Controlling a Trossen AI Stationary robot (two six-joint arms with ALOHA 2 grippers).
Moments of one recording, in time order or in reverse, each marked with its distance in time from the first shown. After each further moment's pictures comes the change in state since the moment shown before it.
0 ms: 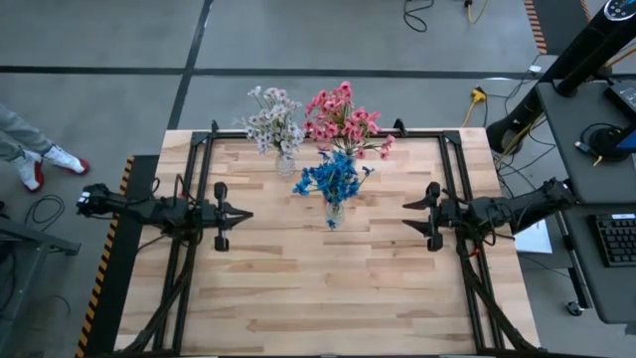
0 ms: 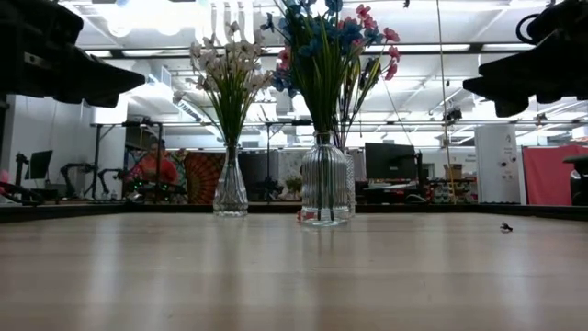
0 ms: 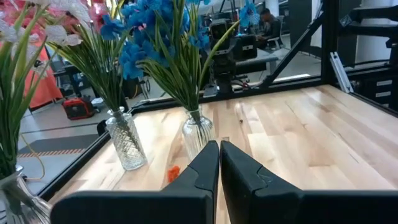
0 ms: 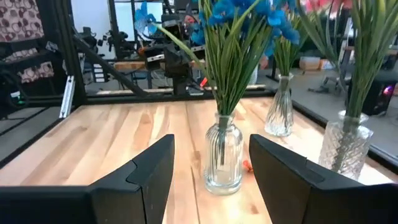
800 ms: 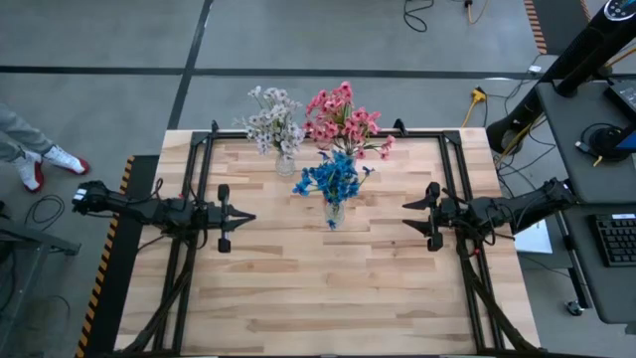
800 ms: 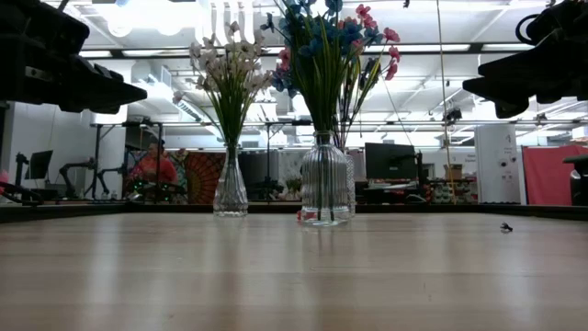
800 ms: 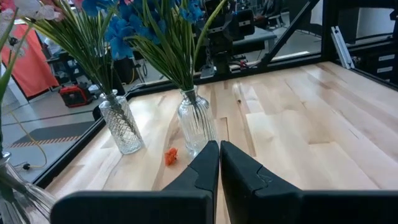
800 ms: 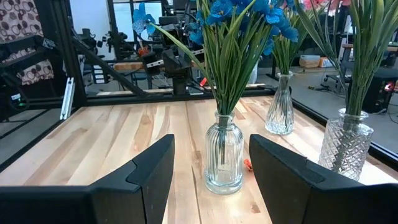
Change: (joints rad) left arm 0.000 0.092 0.004 0.003 0.000 0.000; right arm 0.000 0.003 0.000 -0.002 0.000 0.028
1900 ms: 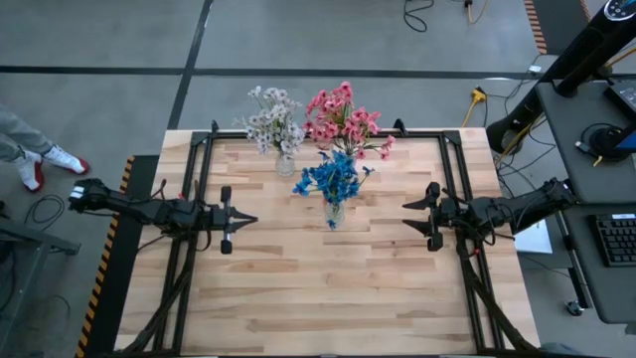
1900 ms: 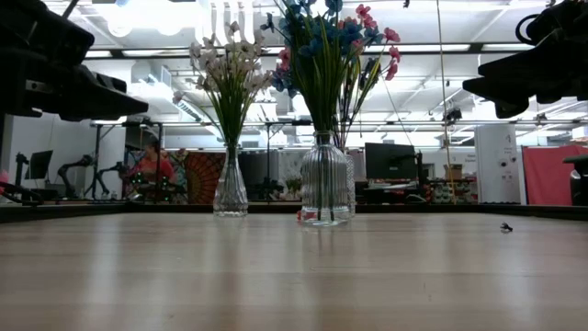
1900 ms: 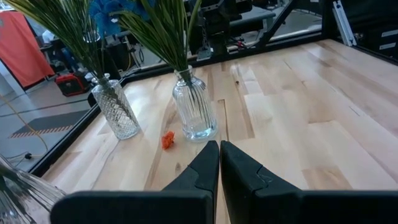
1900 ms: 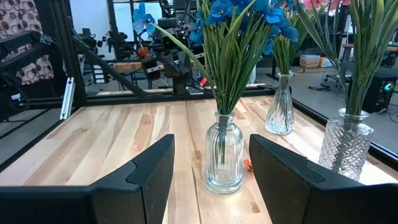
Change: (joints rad) left arm 0.000 0.079 0.000 0.000 0.000 0.000; right arm 0.000 0.000 0.000 0.000 0.000 -0.001
